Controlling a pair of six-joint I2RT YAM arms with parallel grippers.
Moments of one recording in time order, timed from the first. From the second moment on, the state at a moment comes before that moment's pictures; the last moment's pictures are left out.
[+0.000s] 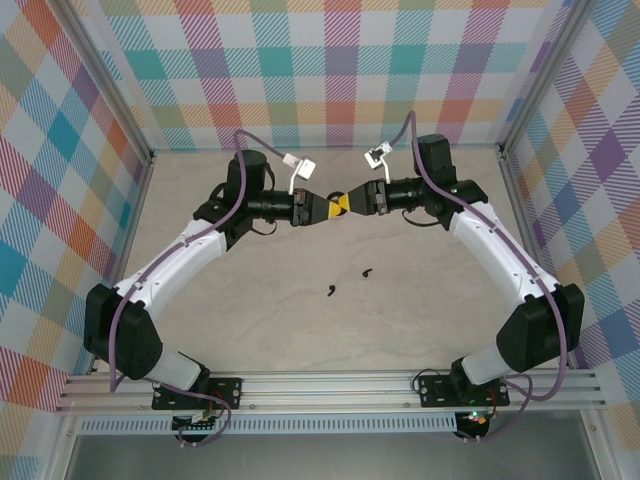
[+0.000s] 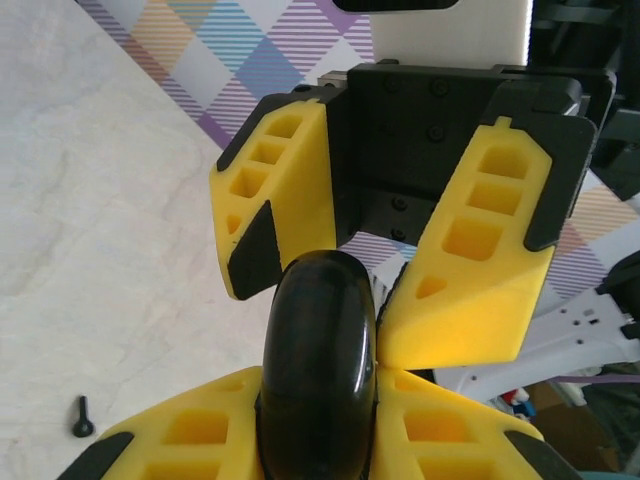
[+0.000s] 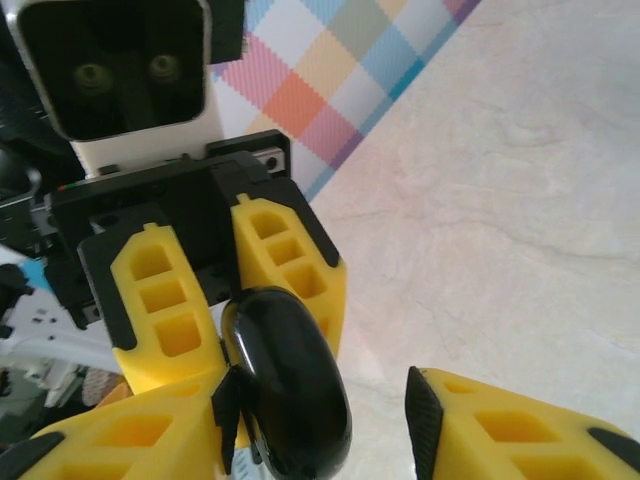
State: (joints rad) left arm -0.49 1.48 1.27 -0.16 0.91 -0.44; right arm 0.38 1.48 1.40 -0.52 -0.97 0.26
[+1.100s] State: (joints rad) left arm -0.52 1.44 1.17 -0.08 0.88 0.11; right arm 0.44 1.41 1.40 -0.72 -0.75 0.15
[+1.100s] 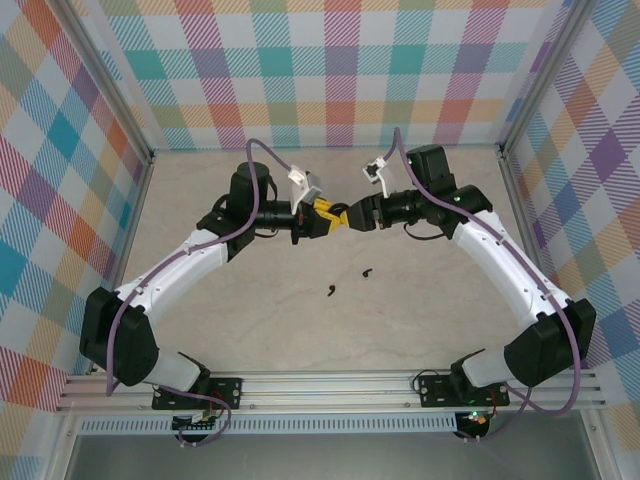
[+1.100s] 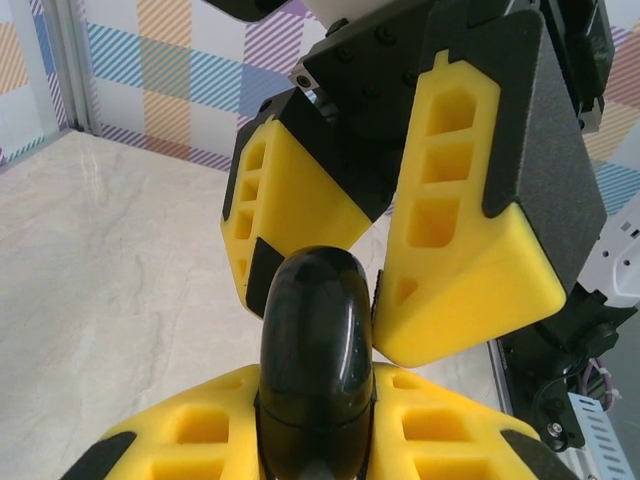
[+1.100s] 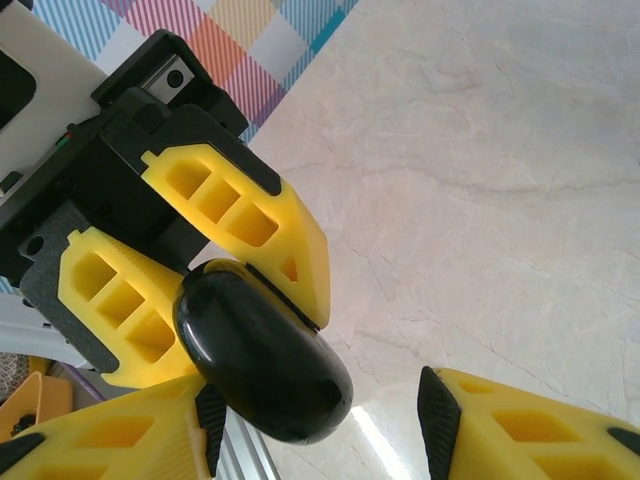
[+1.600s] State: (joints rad) left arm -0.55 1.43 1.17 -0.14 0.90 0.18; right arm 0.44 1.39 1.40 -0.71 -0.66 0.17
